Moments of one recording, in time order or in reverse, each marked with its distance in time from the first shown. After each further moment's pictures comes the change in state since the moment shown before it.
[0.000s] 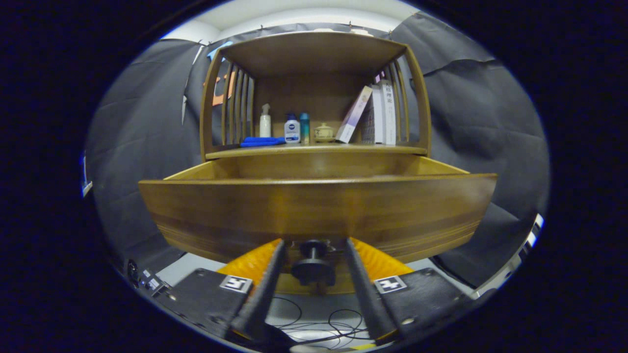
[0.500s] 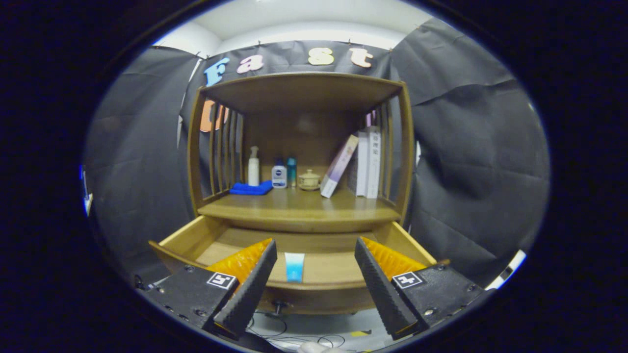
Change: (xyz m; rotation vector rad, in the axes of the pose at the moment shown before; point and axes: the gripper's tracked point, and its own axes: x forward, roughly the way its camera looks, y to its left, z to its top) arm -0.013 -0.030 0.161 -0.055 -0.063 0.027
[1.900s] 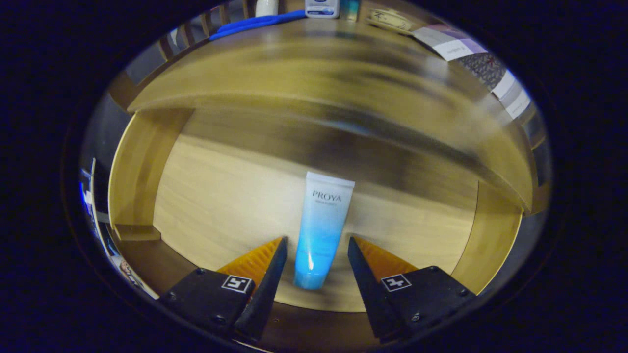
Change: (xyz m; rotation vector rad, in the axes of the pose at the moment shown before) arm 0.148 0.027 -0.156 -0.192 1.176 0.123
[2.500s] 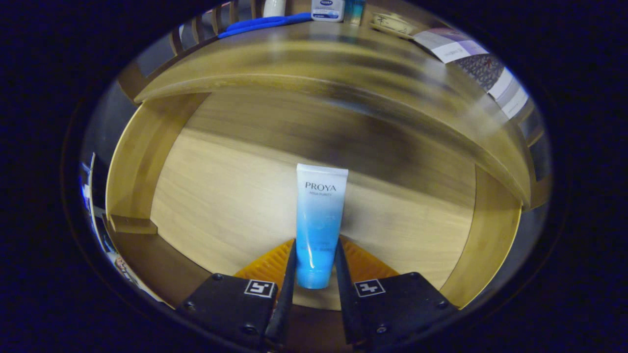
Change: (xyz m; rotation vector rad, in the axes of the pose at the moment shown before) arm -0.016 0.010 -0.009 0.003 -0.074 0.009
